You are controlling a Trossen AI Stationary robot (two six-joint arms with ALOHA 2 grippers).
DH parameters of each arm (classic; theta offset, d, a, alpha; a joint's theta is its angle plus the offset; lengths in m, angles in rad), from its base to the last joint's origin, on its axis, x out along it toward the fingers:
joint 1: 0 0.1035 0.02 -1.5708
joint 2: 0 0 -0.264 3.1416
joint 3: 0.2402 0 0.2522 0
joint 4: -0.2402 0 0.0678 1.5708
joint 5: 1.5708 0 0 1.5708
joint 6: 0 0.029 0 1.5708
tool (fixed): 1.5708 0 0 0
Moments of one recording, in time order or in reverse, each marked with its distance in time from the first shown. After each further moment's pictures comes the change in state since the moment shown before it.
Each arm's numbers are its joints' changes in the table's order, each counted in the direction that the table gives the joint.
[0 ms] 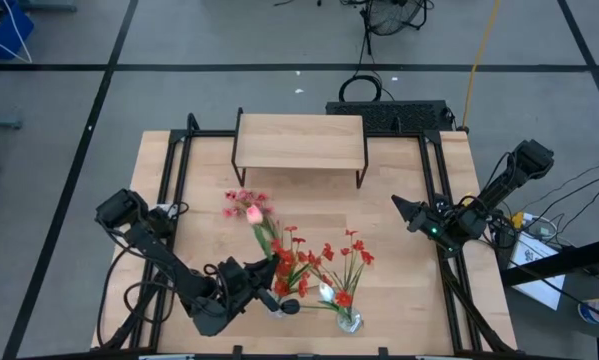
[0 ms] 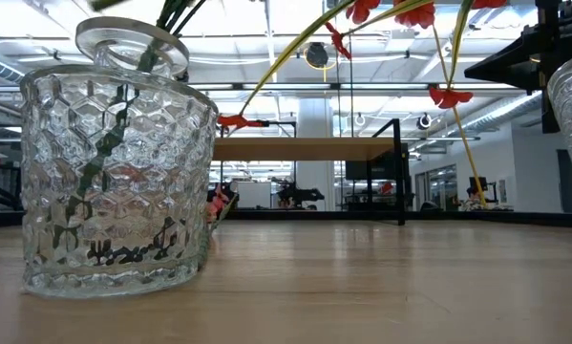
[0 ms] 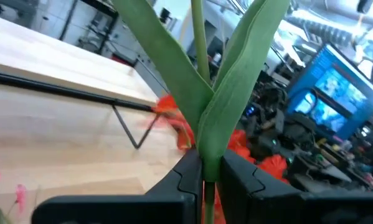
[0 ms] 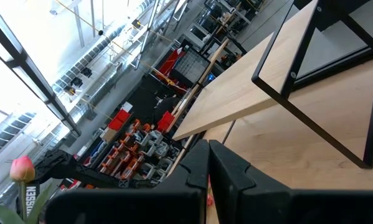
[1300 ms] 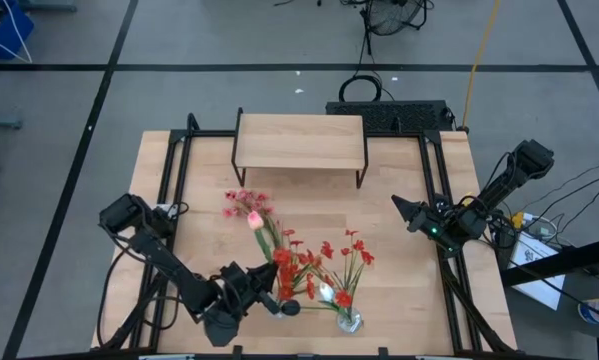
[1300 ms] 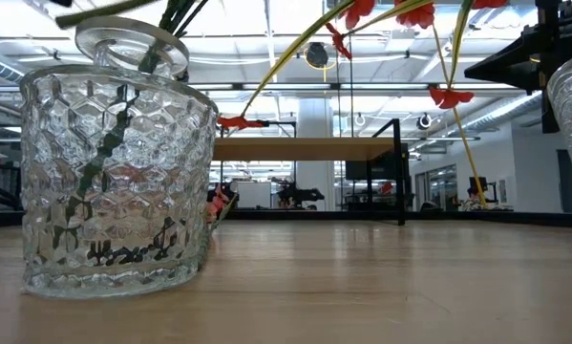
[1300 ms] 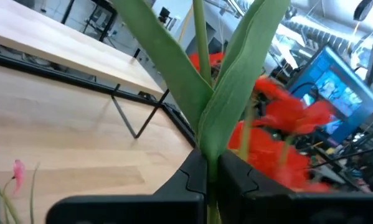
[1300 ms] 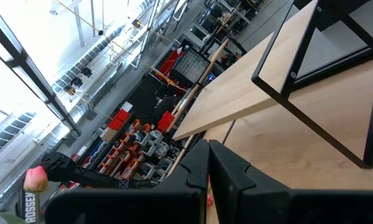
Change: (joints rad) left arm -0.007 0.047 -0.001 -0.172 -0.007 -0.265; right arm 0.000 0.000 0.000 0.000 0.000 0.000
